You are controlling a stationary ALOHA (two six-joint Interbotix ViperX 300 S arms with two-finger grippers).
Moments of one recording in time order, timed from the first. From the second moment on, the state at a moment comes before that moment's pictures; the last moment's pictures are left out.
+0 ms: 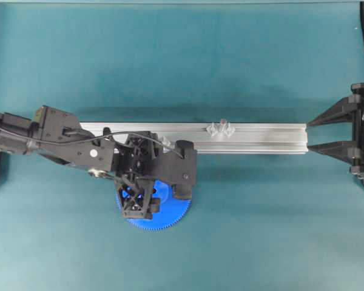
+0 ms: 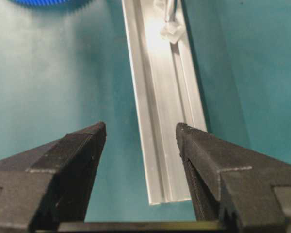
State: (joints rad) left arm -0.11 0.17 0.42 0.02 0.50 -0.06; right arm -0.10 -1.00 1.24 0.02 0.40 0.04
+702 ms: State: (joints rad) left arm -0.15 0.20 0.41 0.02 0.54 -0.13; right arm -0.09 -1.03 1.24 0.02 0.42 0.04
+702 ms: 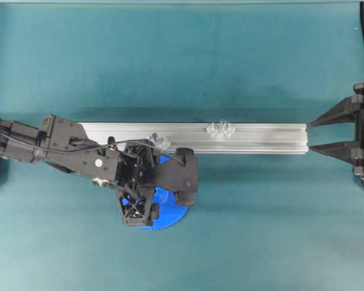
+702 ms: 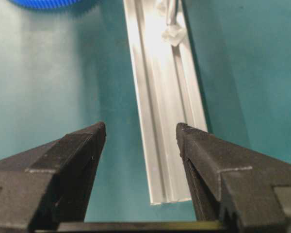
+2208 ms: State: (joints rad) left arm -0.15 0.24 0.37 0.02 0.56 -0.16; right arm -0.07 -1.06 1.25 0.02 0.43 0.04
